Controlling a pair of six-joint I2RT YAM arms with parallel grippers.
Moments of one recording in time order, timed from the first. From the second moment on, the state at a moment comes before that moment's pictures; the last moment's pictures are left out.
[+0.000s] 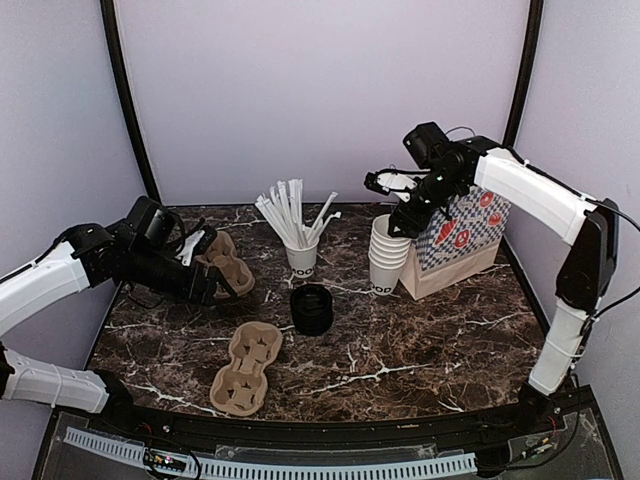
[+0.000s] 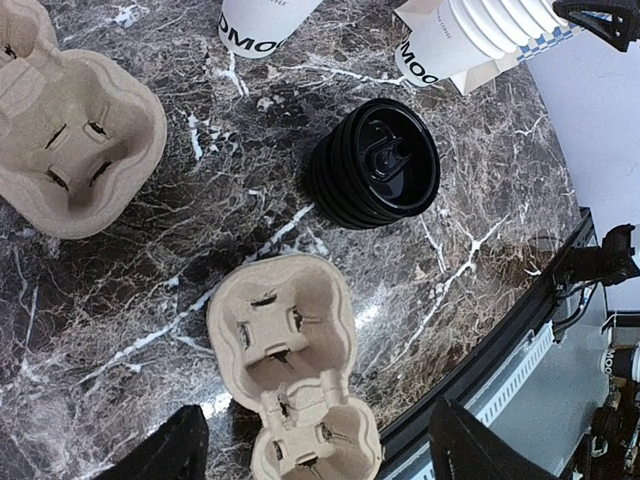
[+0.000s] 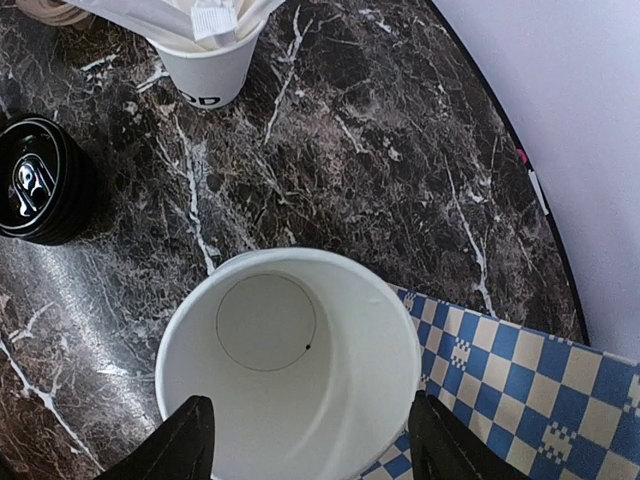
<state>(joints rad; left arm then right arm) -0.60 1.08 0.97 -0.80 0.30 -0.41 0.56 1.80 1.80 -1.01 -0.06 -0.55</state>
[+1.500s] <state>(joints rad) -0.60 1.12 0.96 -0.78 0.29 -0.39 0.63 1.89 1.86 -1.12 -0.10 -0.51</state>
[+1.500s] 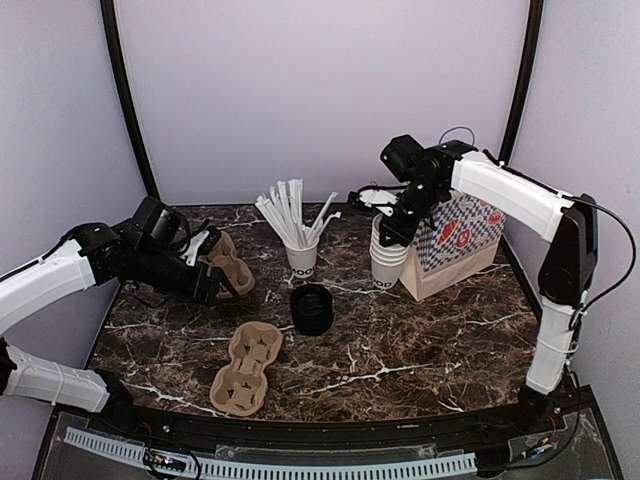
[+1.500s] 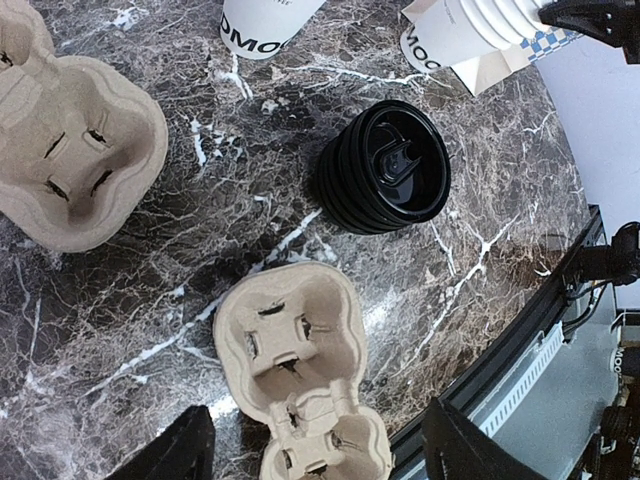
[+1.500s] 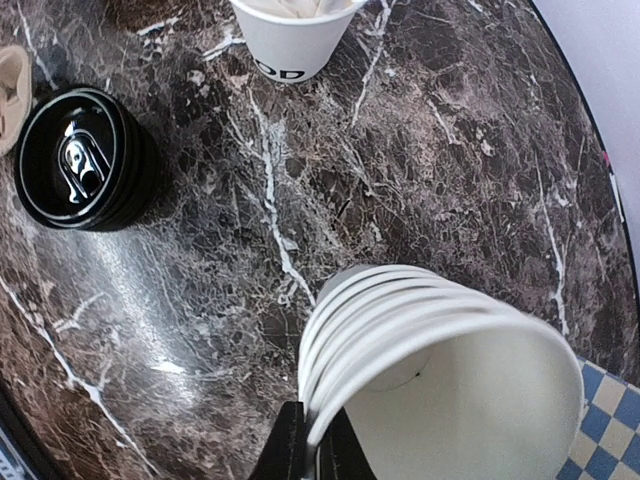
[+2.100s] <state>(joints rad) -0.60 1.12 0.97 -0.77 0.30 -0.39 0.60 2.17 2.30 -1.10 -0.11 -0.51</state>
